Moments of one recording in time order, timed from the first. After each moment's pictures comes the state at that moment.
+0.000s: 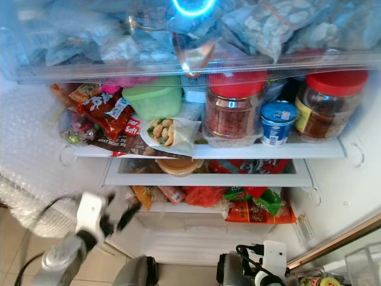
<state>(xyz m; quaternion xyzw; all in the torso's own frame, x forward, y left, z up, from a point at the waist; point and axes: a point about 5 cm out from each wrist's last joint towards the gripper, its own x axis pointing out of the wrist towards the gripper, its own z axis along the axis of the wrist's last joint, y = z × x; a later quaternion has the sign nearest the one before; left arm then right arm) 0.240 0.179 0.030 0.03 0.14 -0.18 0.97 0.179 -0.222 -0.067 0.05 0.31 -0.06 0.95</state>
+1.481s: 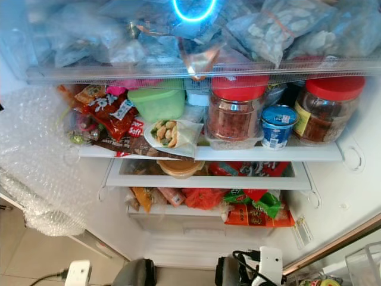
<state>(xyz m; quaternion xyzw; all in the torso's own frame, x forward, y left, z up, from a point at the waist) 0.156 0.212 -0.090 -0.04 0.47 0.03 0.88 0.164 -0.215 -0.077 0.06 0.35 -0.06 0.93</state>
